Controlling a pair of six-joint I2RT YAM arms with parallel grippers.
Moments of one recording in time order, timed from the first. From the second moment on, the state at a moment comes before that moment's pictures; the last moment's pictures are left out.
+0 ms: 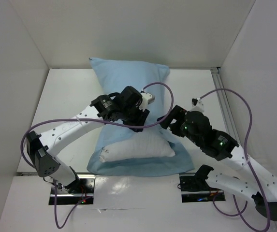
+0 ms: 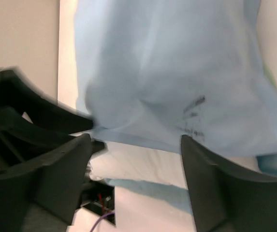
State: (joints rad) left arm -0.87 1.52 1.54 -0.93 0.12 -0.23; right arm 0.80 0.76 0.86 -0.61 0.29 1.05
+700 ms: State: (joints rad) left arm -0.22 1.93 1.88 -0.83 0.11 -0.32; right arm 0.80 1.15 1.06 -0.73 0.11 0.58
